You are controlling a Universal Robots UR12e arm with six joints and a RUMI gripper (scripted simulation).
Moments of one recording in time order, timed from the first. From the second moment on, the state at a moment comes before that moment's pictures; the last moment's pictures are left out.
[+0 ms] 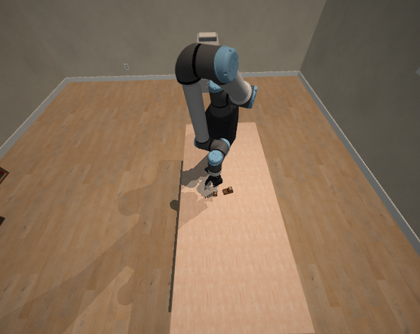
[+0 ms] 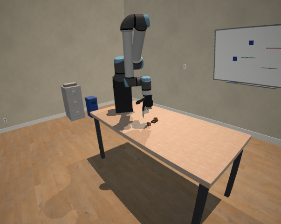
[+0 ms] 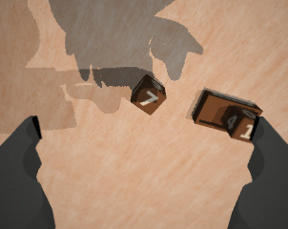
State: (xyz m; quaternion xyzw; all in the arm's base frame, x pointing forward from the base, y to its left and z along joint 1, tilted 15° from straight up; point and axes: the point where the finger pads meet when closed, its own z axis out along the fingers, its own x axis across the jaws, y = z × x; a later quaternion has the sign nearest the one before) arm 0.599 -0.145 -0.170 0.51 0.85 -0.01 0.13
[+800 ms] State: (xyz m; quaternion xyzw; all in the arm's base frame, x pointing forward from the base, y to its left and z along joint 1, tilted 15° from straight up) arm 0.605 -0.150 -0.170 0.18 0.97 -0.05 0.12
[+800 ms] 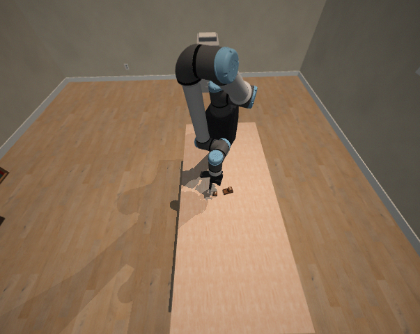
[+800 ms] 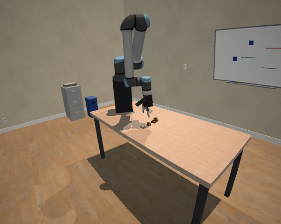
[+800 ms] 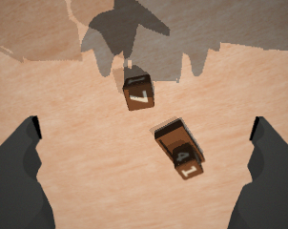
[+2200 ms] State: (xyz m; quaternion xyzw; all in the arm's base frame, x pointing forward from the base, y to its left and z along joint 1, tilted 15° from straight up) arm 0.619 -0.141 -0.170 -0.39 0.91 -0.11 0.07
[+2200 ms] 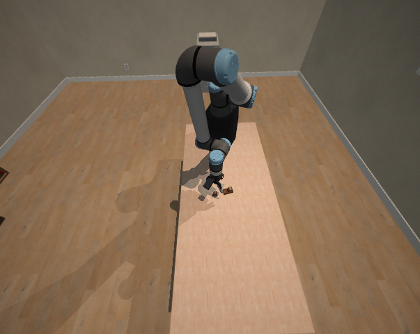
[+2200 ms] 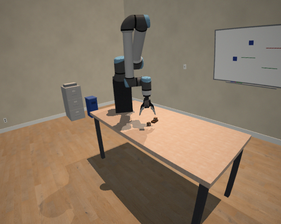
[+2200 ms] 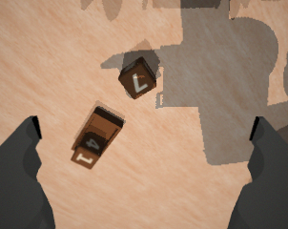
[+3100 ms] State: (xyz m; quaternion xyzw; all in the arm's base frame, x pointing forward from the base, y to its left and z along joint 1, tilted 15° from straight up) arm 0.622 -0.133 -0.172 -0.59 0.79 -0.12 0.05
